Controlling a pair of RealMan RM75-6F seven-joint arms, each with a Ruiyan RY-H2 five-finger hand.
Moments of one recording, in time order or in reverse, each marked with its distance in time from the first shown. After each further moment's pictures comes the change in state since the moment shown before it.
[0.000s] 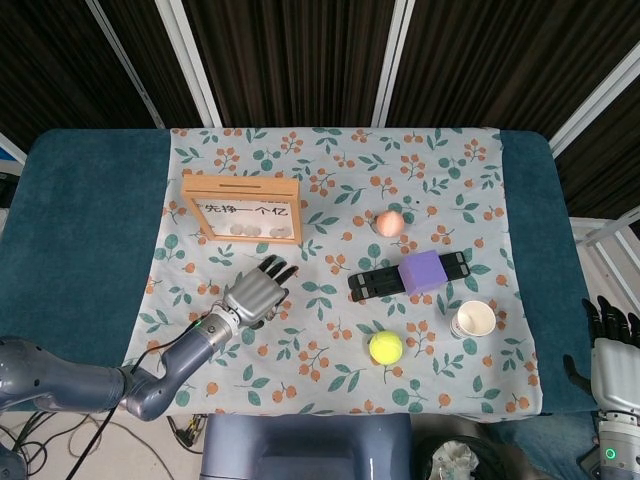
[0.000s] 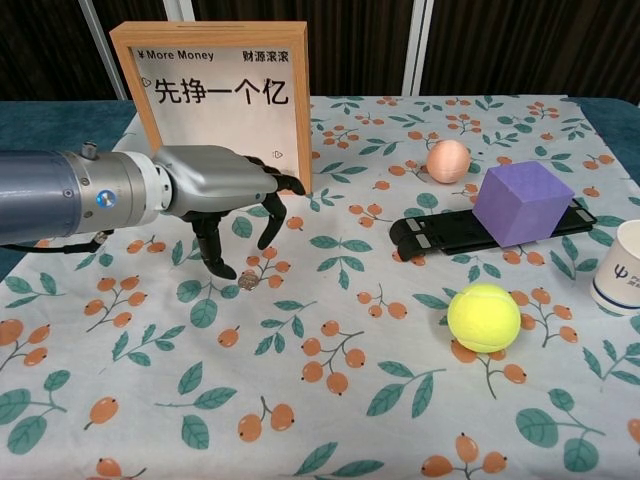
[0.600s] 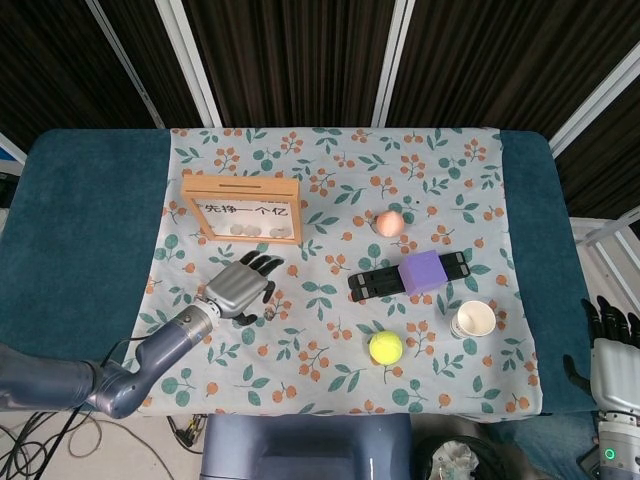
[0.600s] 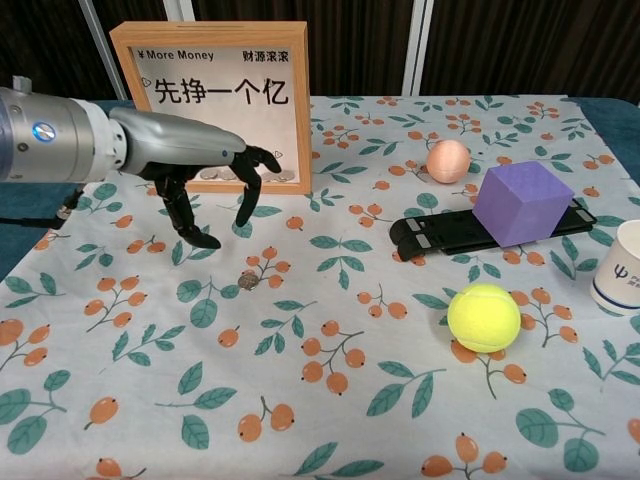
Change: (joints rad) left arm -0.076 0.178 0.057 -0.161 -0.038 -0.031 -0.235; right arm 0.000 -0.005 0.000 0.008 -0.008 0.003 -0.007
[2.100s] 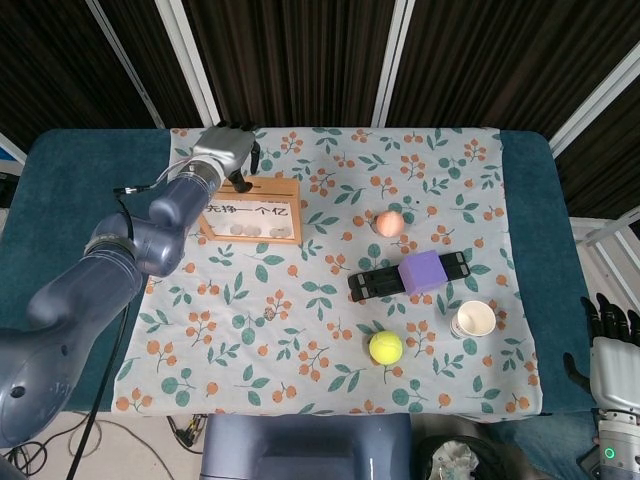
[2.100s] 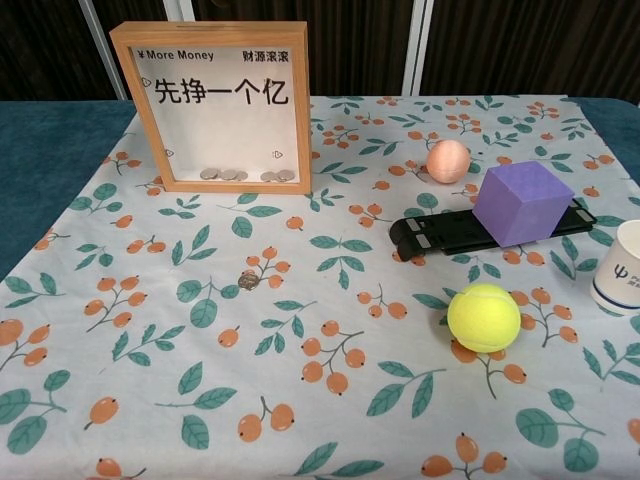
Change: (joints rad) left arm -0.662 0.138 0.366 0.495 -0.552 -0.620 -0.489; right arm 0.001 -0.007 0.000 0.021 -0.021 0.007 0.003
